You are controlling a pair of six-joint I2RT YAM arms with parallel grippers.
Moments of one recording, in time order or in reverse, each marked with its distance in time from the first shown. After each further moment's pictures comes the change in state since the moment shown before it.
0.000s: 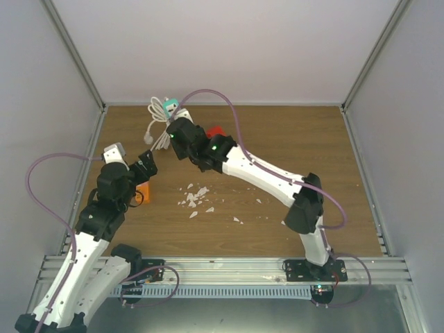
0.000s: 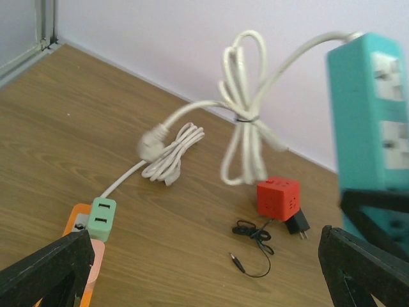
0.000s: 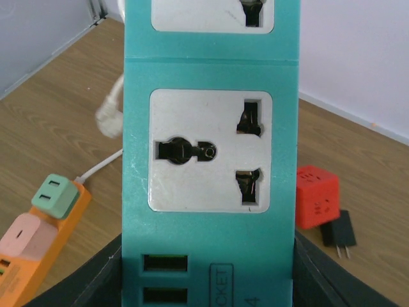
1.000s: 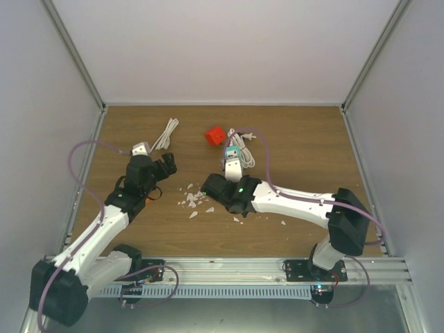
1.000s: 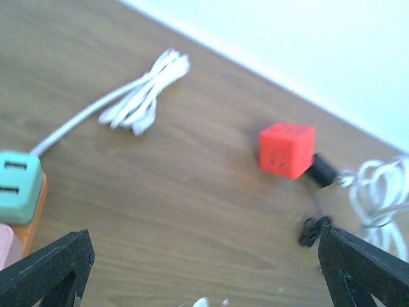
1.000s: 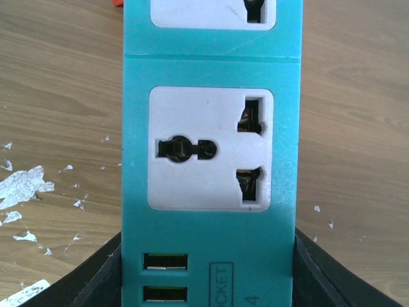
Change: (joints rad) left arm -0.040 0.344 -0.185 0.366 0.100 -0.051; right arm 0.045 -0.399 -0.830 -0.091 0.222 0.482
